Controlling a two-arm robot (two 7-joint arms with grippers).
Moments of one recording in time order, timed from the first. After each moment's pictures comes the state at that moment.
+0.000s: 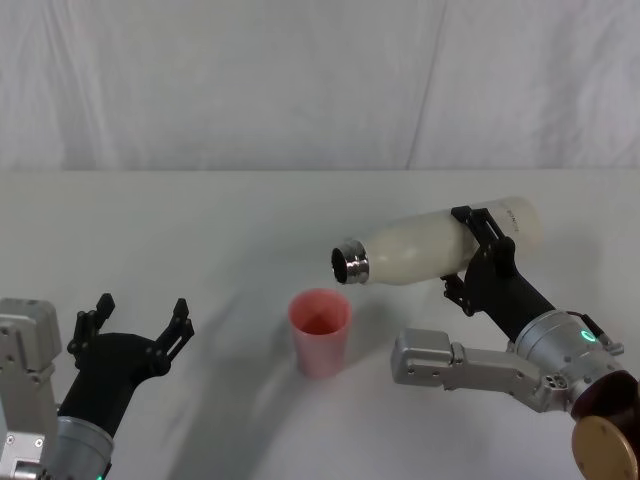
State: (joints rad) left arm 0.27 0.24 0.04 -1.85 -0.25 -0.02 -0.02; right arm 0.23 0.38 -0.54 -1.61 -0.95 0.07 0.05
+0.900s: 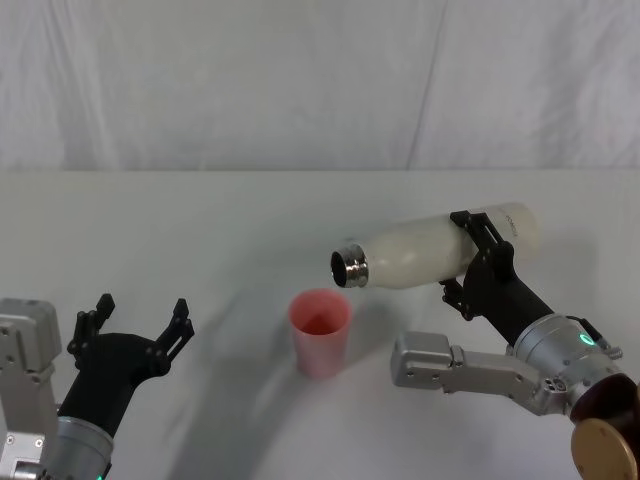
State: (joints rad) left arm 0.27 0.24 0.04 -1.85 -0.25 -0.02 -0.02; right arm 0.23 0.38 -0.54 -1.60 -0.94 0.07 0.05
